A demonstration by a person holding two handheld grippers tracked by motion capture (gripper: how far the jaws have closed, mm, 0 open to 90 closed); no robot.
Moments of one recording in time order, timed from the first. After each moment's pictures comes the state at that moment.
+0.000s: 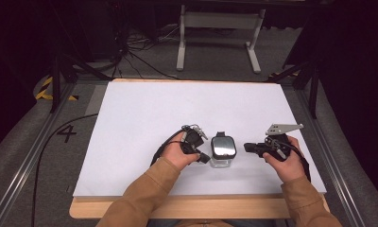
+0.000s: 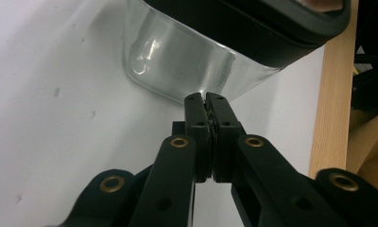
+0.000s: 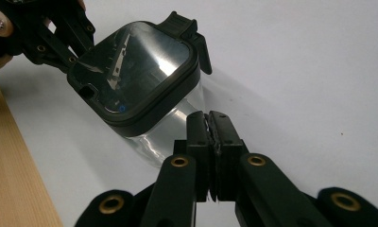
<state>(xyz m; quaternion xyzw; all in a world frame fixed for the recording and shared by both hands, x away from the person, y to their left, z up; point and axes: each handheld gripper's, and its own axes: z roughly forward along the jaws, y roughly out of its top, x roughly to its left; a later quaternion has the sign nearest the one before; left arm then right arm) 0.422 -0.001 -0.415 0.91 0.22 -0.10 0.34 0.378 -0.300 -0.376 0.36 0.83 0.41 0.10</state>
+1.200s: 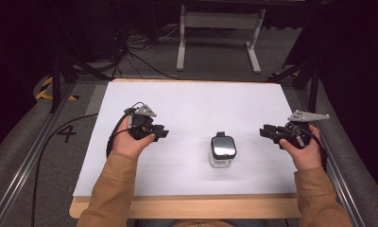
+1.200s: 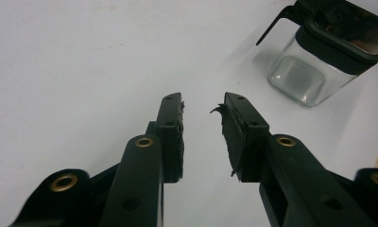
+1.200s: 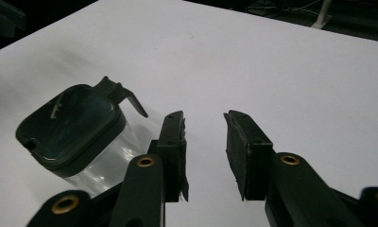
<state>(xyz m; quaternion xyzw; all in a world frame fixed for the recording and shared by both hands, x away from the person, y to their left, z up) 0.424 0.136 -0.356 0.85 0.33 0.07 0.40 0.395 -0.346 -0.348 0.40 0.78 0.45 0.17</state>
